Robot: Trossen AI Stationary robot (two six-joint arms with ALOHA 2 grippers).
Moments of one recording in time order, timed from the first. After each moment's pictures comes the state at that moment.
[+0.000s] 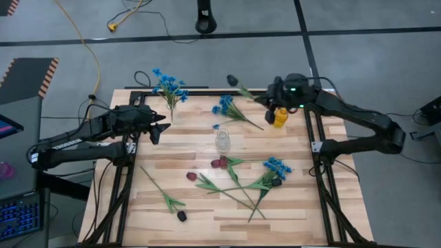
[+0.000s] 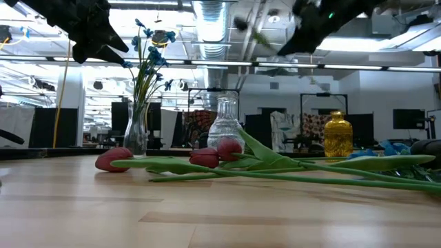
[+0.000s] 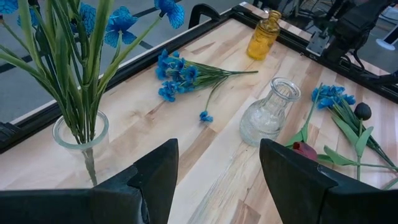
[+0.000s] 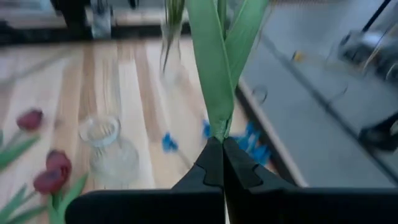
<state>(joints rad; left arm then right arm) 0.35 0.56 0.67 -0.59 -0.12 -0.33 -0.52 1.11 1.01 -0.34 -0.13 -0.22</state>
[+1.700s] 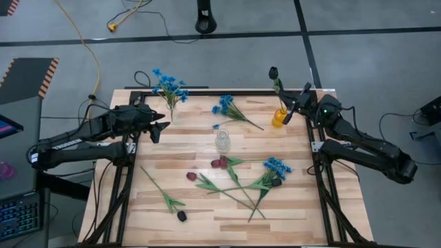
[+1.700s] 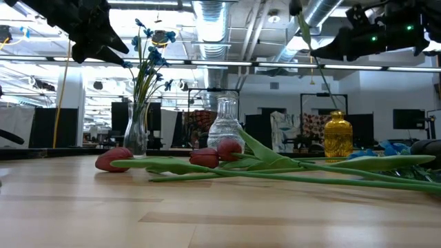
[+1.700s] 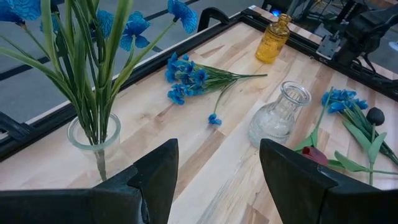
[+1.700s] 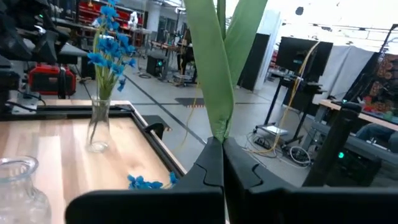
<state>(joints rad) 0.35 0.56 0.67 -0.59 -0.16 -0.33 -0.72 0.64 0.39 0.32 -0.11 -0.23</state>
